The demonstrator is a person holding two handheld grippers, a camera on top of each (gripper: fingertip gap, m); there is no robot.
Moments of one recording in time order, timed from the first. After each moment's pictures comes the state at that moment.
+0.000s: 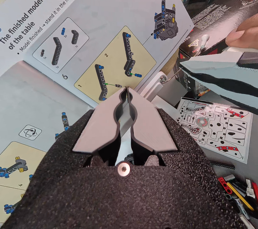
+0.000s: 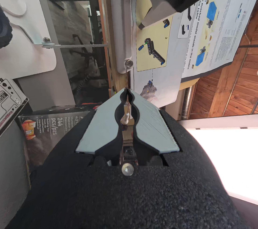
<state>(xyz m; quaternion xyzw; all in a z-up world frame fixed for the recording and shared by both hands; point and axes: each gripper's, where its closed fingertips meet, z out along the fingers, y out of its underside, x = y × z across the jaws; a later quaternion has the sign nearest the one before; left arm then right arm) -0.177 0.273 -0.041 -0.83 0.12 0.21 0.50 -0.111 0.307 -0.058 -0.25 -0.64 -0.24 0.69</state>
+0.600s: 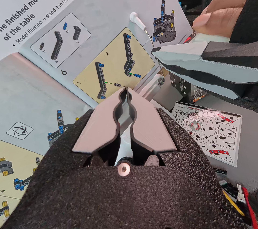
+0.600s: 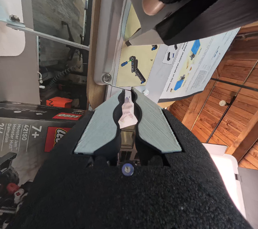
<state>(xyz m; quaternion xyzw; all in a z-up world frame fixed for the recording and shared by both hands) -0.175 0.275 -0.041 -0.83 0.10 0.19 0.52 -0.138 0.311 -0.025 -0.14 -0.66 -0.32 0.67</state>
